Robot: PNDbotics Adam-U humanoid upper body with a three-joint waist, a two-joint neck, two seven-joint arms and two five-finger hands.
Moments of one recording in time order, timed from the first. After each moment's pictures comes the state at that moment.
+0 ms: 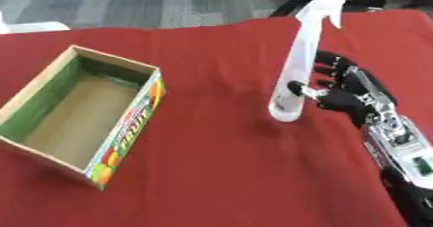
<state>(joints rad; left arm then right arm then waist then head) -0.08 0.42 0.18 -1.89 0.32 0.05 0.39 -0.44 -0.54 0.11 -1.53 -0.36 0.15 -0.06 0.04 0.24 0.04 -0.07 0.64</state>
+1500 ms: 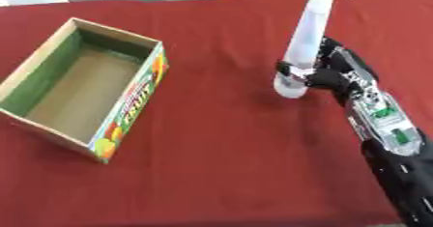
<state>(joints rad) -0.08 0.41 0.18 -1.89 0.32 0.05 0.39 -0.49 -0.49 0.14 -1.42 -0.39 0.14 -0.03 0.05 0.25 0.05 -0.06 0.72</state>
